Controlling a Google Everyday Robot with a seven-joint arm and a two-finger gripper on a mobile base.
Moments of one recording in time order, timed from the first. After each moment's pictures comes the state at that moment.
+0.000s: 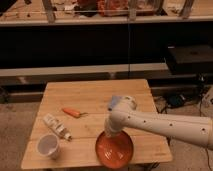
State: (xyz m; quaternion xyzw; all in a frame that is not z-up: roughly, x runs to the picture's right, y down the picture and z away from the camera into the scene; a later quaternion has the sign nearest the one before) arm 0.016 0.232 0.765 -0.28 -0.16 -0.13 0.94
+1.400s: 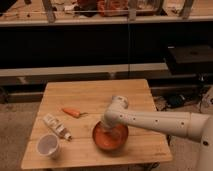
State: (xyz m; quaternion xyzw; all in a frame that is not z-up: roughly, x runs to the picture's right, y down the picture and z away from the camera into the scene) arm -0.007 0.220 0.836 -0.24 -0.16 -0.13 0.95
